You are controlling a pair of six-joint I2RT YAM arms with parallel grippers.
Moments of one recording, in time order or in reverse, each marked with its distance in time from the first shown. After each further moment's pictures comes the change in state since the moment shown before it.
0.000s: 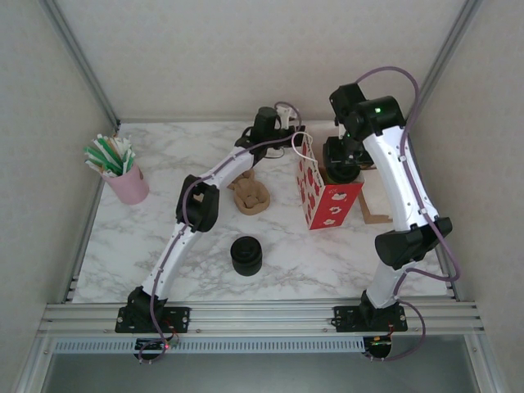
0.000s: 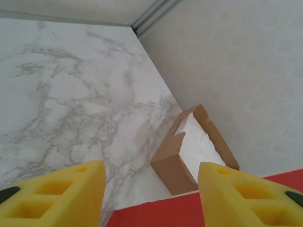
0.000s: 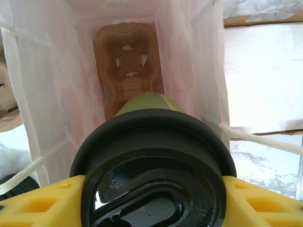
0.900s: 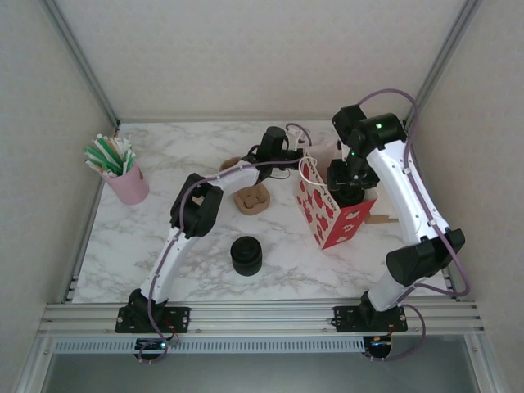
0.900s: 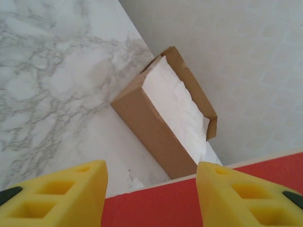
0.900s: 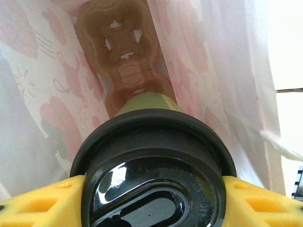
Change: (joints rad) left arm -0.088 -0.214 -0.475 0.217 0.063 0.005; right arm 0.000 -0.159 -0.298 0.000 -0.049 -0.007
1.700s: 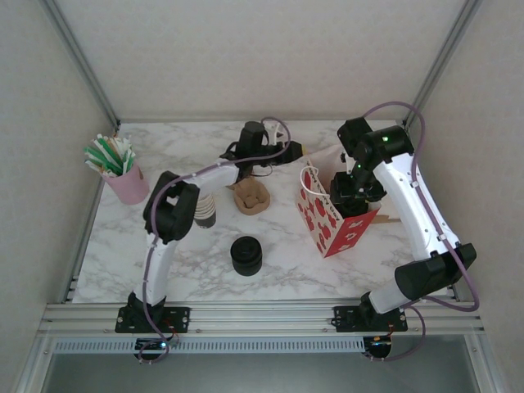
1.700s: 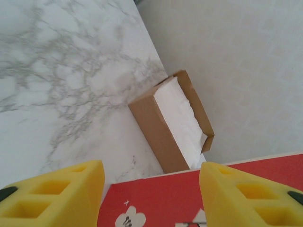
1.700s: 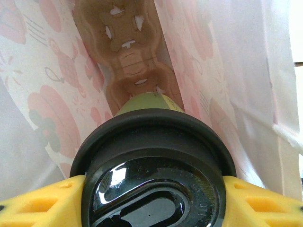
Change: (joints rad) left arm 0.076 -0.322 -0.354 -0.003 -0.121 -0.078; right arm 0.000 -0.108 -0.138 0.000 -0.031 0.001
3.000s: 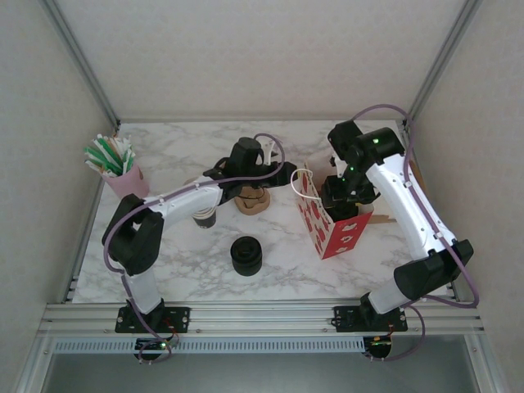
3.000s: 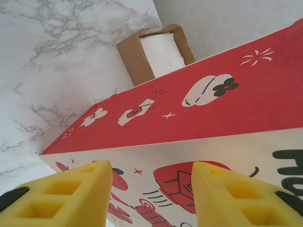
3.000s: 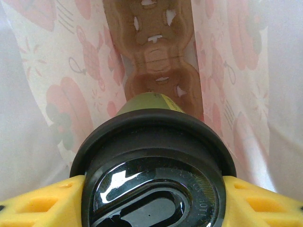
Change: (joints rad) left arm -0.113 -0.378 -0.324 -0.161 -0.123 -0.007; right arm 0.061 0.011 -0.020 0.014 -0.056 0.000
